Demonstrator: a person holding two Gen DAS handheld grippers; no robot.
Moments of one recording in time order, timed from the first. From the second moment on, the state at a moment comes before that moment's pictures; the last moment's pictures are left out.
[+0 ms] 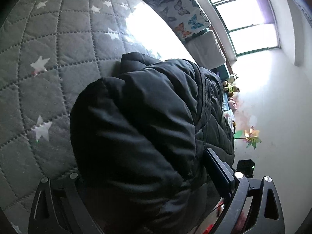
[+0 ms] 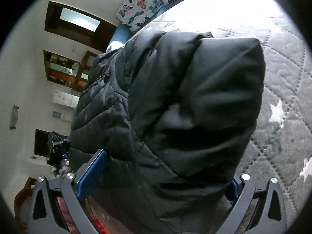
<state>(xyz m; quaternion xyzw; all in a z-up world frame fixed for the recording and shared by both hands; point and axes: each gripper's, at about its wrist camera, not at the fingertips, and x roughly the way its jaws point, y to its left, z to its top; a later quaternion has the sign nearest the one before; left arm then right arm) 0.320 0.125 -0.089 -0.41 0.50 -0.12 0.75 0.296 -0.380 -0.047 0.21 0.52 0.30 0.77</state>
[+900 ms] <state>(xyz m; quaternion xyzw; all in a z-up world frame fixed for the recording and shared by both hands) 0.331 0.117 -0.065 -0.39 0.50 -0.14 0.76 0.272 -0.399 -0.038 0.25 0.47 0.35 0.77</state>
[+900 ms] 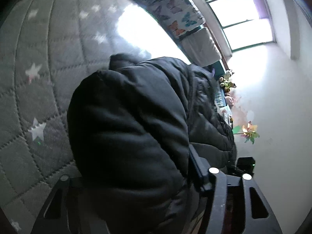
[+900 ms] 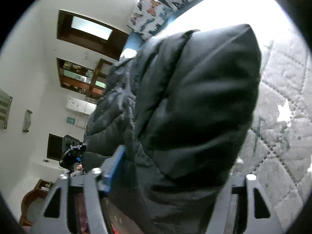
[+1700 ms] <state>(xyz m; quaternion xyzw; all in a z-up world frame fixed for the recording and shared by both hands) 0.456 -0.203 0.020 -0.29 0.50 -0.33 0.74 0.194 -0.600 0.091 0.26 0.29 0.19 0.90</state>
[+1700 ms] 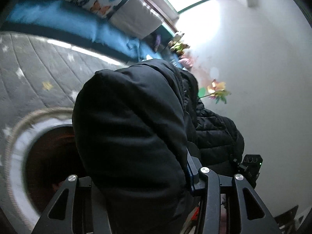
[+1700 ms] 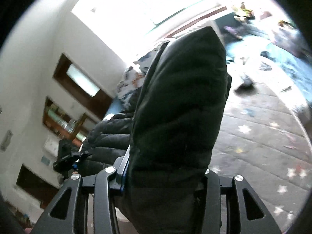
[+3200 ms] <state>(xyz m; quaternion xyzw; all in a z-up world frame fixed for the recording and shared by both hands) 0.462 -0.270 -0.011 -0.23 0.56 -0.31 0.74 0.395 -0.433 0.026 0.06 0.48 0.06 0.87</state>
